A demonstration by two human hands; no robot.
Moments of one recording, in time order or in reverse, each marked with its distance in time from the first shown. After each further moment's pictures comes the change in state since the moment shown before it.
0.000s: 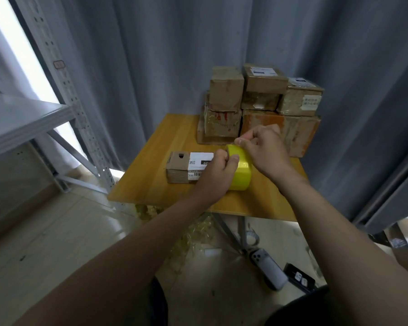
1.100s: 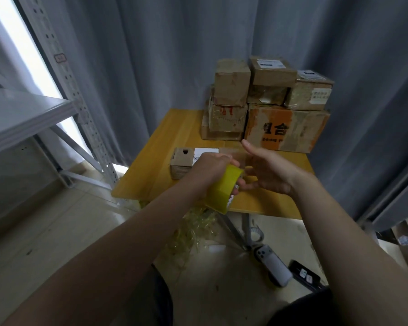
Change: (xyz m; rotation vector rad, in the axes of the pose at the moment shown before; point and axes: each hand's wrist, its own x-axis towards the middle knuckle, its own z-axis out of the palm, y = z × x) left_hand 0.006 0.014 -0.029 -0.291 -0.119 -0.443; right_hand -0.017 0.021 0.007 0.766 -0.687 0.505
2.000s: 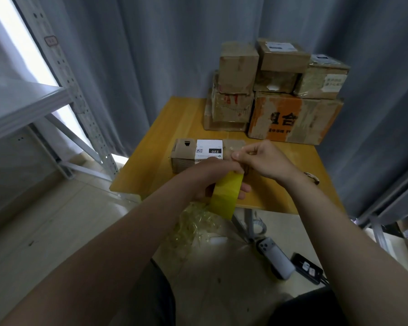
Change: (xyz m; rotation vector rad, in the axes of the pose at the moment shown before) left_hand 0.016 -0.014 -0.009 0.076 -0.180 -0.242; right_hand 0.039 0.019 -0.001 -0.566 0.277 -0.290
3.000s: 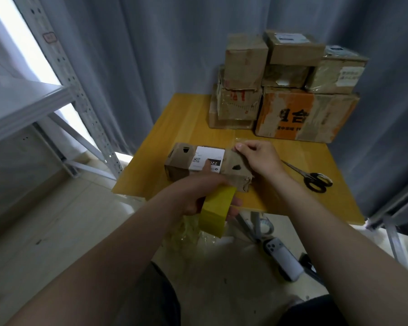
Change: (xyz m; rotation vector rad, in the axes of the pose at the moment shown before) left_hand -0.003 -0.026 -0.022 -0.147 0.007 -0.043; right_hand 0.052 0.041 0.038 0.030 0.255 0.121
